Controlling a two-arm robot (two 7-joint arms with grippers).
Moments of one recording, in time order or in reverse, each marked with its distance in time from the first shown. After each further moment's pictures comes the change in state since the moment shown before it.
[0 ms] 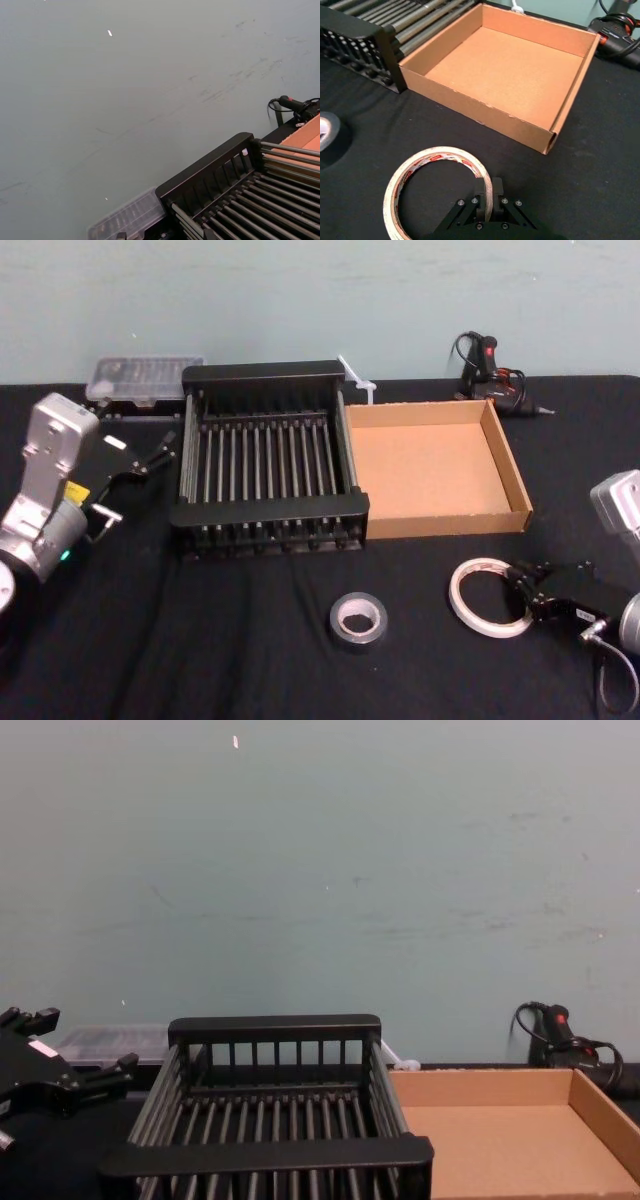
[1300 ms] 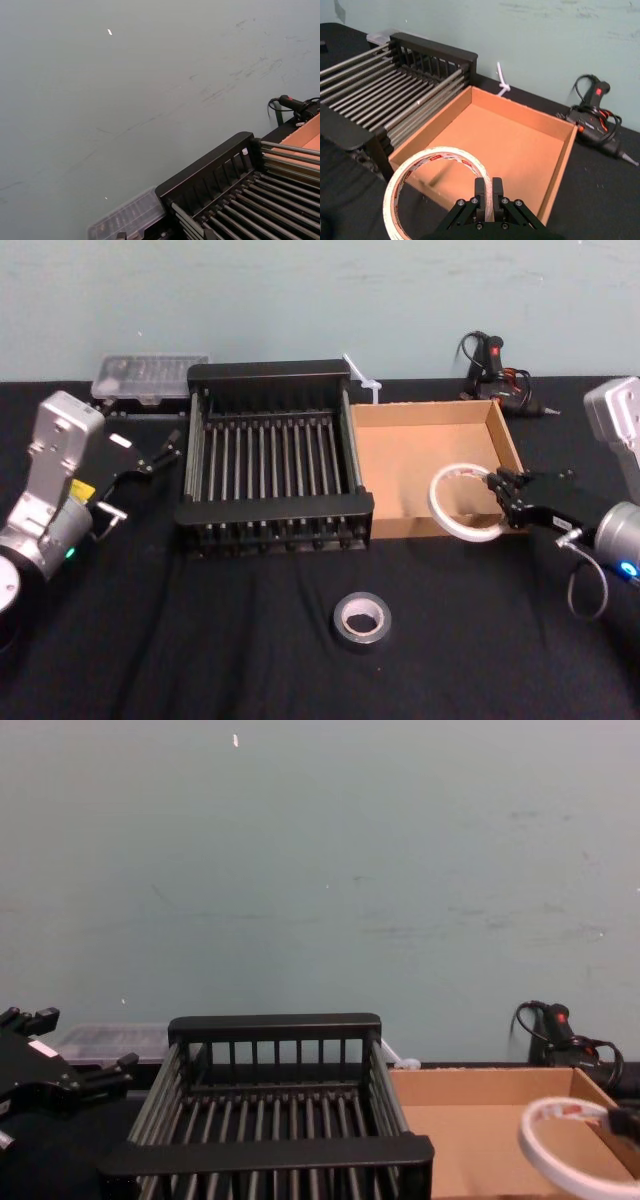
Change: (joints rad) left arm 0.000 0.000 0.000 0.000 0.000 0.000 0.000; right arm 0.215 -0.066 -0.053 0.053 0.007 -0.016 -0.023
